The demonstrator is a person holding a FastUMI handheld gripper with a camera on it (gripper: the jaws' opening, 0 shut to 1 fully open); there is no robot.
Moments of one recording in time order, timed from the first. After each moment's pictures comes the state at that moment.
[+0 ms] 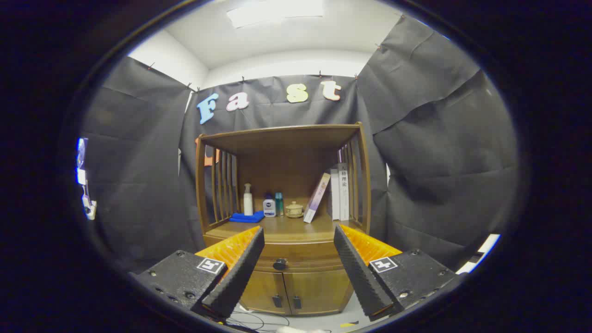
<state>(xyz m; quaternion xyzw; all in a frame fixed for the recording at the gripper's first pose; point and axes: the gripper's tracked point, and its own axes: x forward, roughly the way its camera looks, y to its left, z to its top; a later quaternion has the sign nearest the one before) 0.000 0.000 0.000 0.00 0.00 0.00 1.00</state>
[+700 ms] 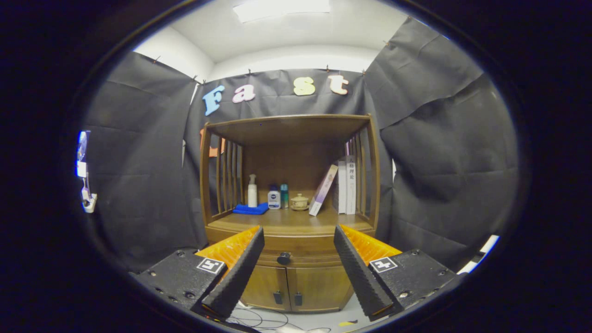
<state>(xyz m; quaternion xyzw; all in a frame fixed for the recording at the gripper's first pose) 0.009 0.016 -0.030 -0.01 0.02 0.01 1.00</state>
